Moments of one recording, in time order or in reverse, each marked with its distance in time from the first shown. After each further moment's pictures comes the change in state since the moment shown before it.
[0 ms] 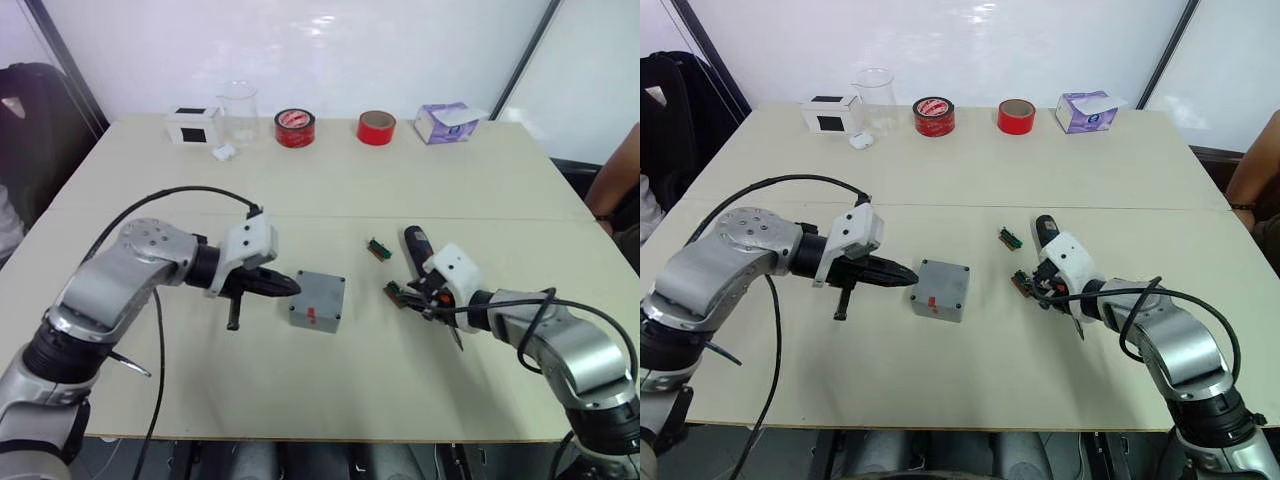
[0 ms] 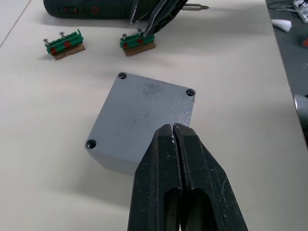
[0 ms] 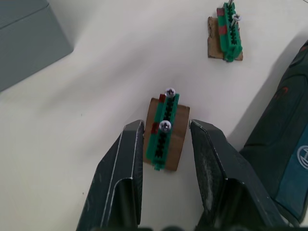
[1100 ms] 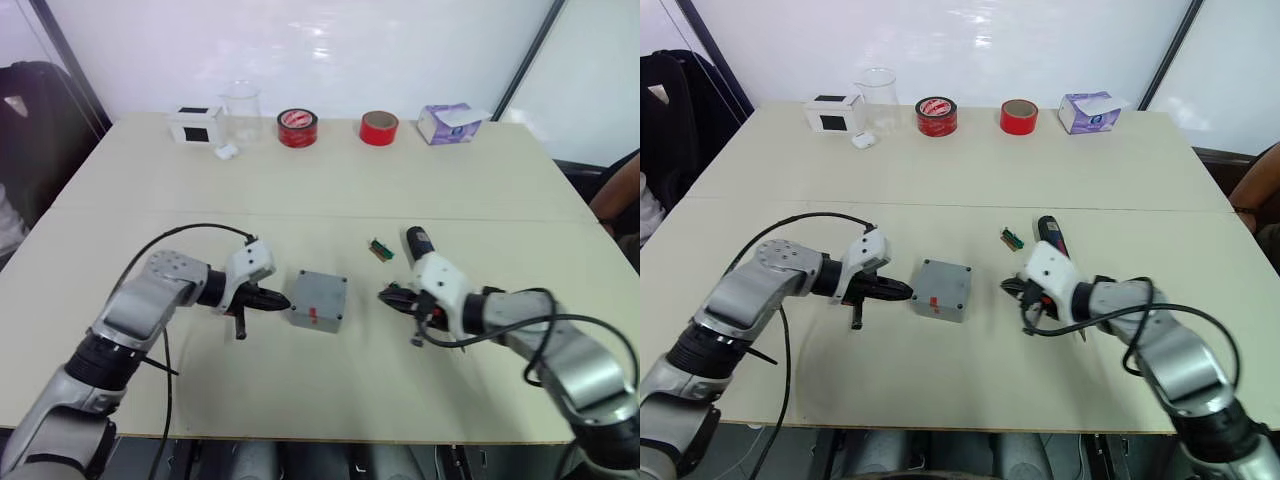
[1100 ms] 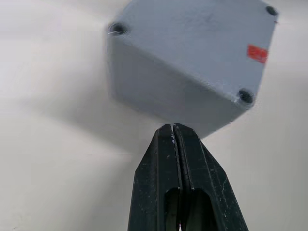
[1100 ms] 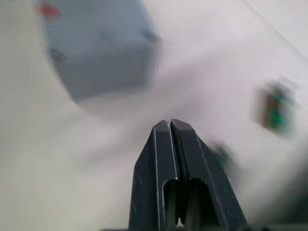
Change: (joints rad) left arm 0.061 -0.073 0.034 0.244 0.137 -0.024 0.006; right arm 0.094 -0.117 -0.076 -0.130 -0.066 -0.190 0.205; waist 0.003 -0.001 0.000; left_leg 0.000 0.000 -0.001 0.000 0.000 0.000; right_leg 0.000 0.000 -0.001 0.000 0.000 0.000
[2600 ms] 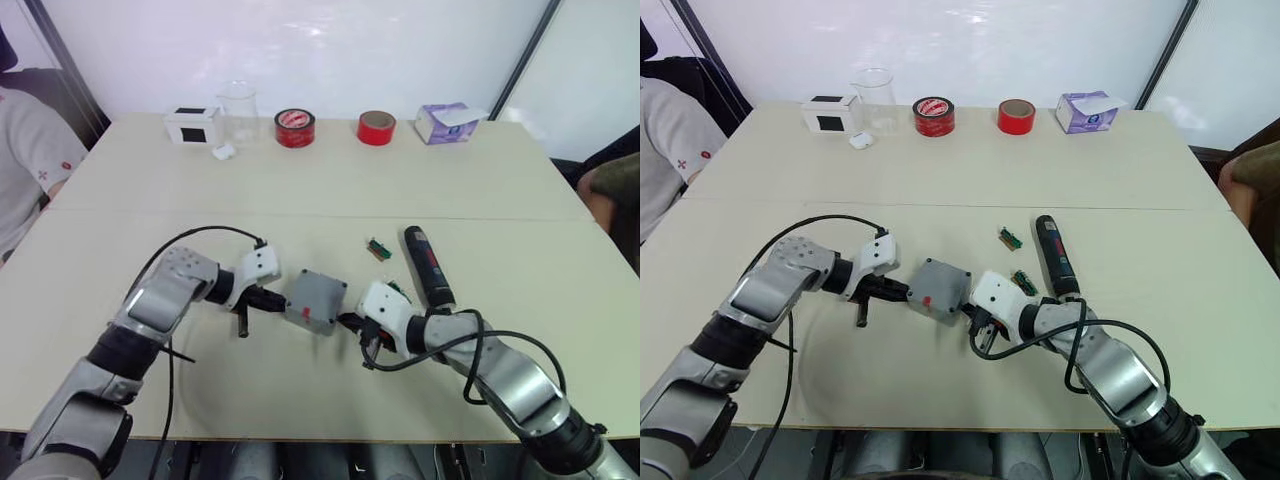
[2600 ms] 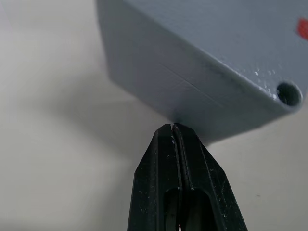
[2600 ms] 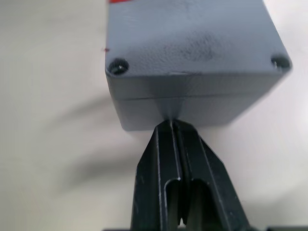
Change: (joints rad) left arm 0.000 -0.116 -0.131 0.097 0.190 -0.108 -0.049; right arm -0.095 0.215 0.425 0.080 -0.124 -0.056 -0.150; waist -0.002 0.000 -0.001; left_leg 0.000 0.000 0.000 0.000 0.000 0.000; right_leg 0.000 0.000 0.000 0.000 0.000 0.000
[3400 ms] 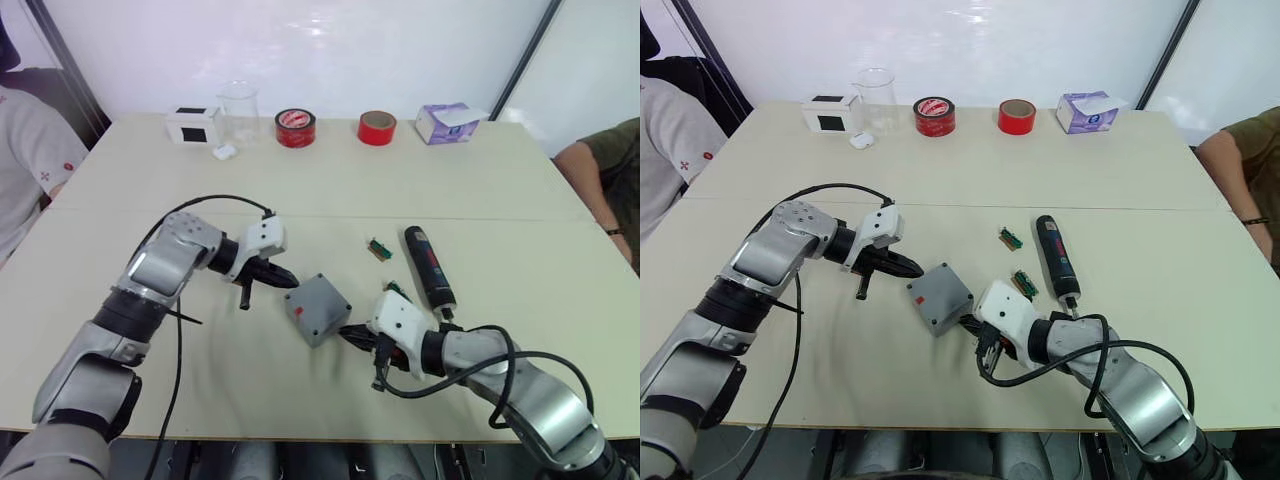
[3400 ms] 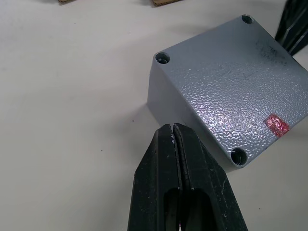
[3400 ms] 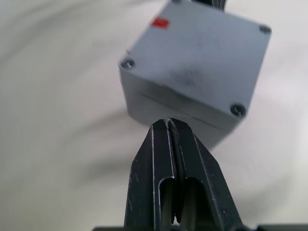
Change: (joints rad) left arm -0.215 -0.010 -0.031 0.183 -0.021 -0.133 -0.132; right arm 0.130 -0.020 -0.092 -0.248 0.111 0.094 0.010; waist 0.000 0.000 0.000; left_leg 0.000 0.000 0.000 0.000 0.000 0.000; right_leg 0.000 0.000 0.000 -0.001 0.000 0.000
